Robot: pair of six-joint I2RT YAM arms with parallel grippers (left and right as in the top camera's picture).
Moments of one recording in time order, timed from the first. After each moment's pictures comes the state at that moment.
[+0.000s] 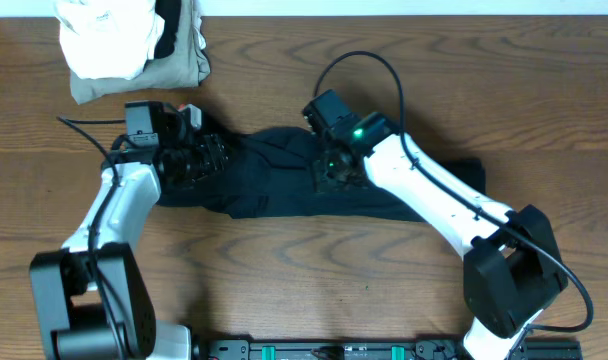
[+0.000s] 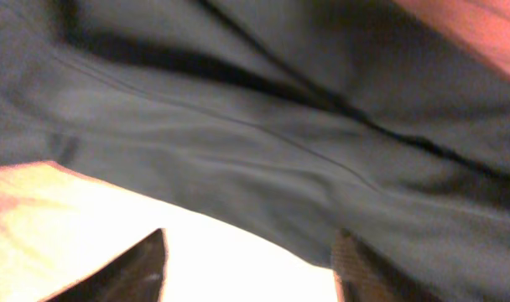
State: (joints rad) left arm 0.10 1.65 0.97 -0.46 0.55 -0.28; right arm 0.62 1.88 1.48 -0.94 -0.05 0.44
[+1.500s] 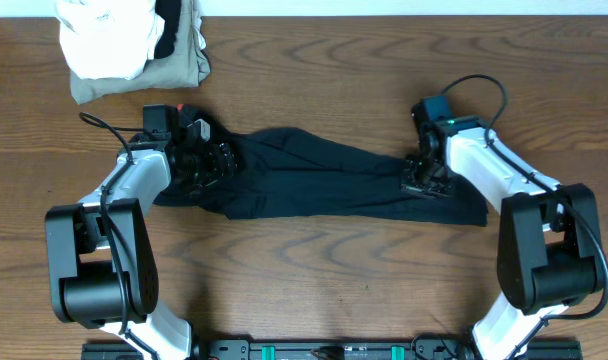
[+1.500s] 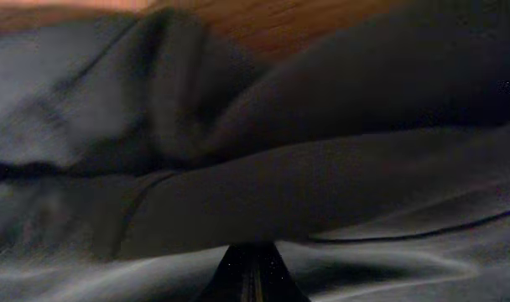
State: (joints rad) left arm 0.09 1.82 1.00 -0.49 0.49 -0.28; right arm 0.20 1.88 1.18 -0.85 -0.03 0.49
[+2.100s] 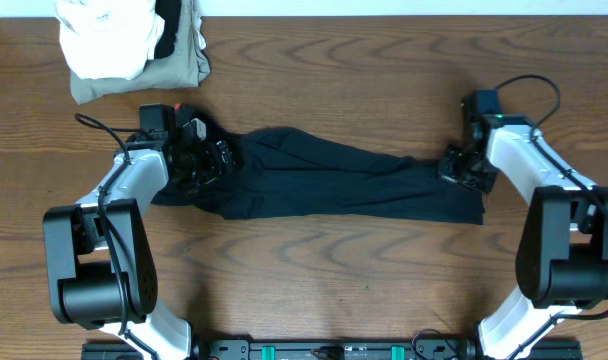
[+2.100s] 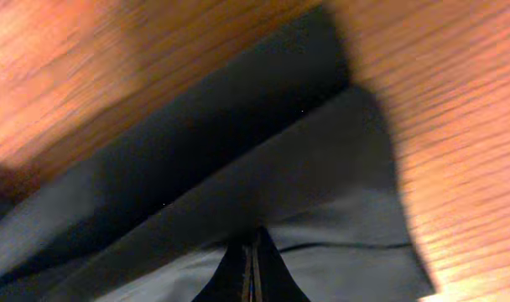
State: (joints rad) left arm 0.10 1.81 1.00 -0.49 0.48 -0.31; right arm -0.02 1.88 1.18 -0.81 0.02 0.49
